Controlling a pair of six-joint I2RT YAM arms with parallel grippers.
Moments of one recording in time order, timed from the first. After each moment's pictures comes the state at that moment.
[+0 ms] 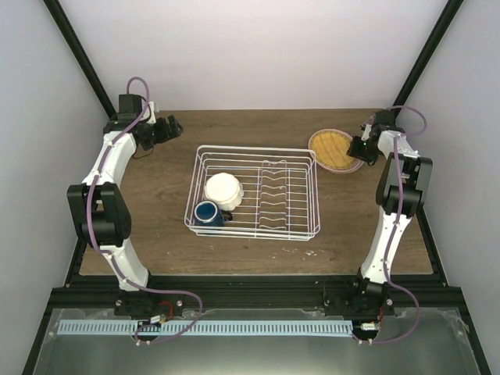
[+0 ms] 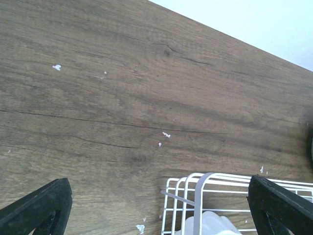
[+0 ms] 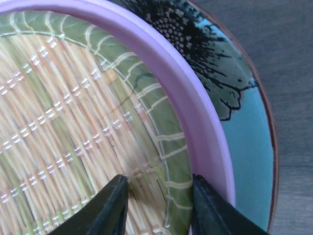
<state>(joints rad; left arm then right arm) 0.05 1.82 1.61 -0.64 0.36 -0.30 -0.21 2.23 1.76 -0.67 -0.26 0.06</state>
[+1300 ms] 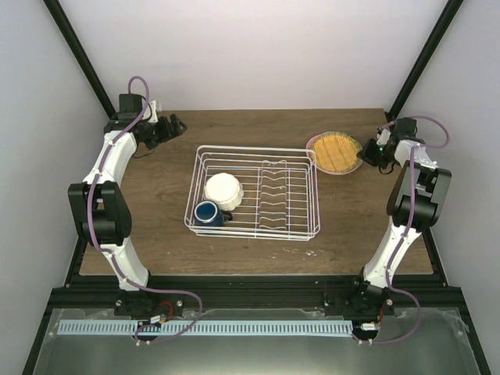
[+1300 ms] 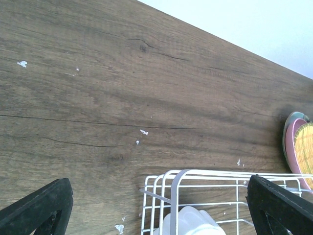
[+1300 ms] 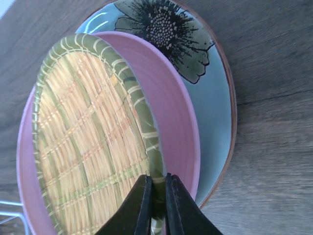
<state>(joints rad) 0.05 1.83 1.62 -0.63 0.46 -0.32 -0.32 2.04 1.55 -0.58 -0.49 0.14</state>
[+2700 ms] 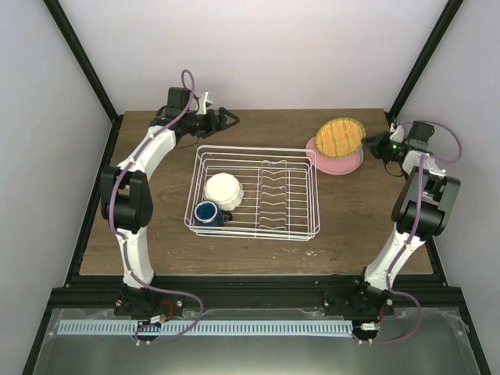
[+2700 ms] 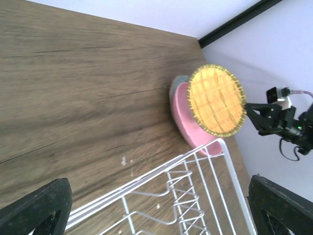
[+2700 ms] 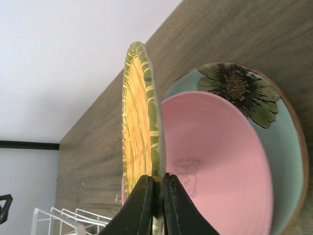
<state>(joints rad) -0.20 2.01 1.75 -0.39 0.74 -0.44 -0.41 1.95 1.37 -0.18 -0.83 0.47</state>
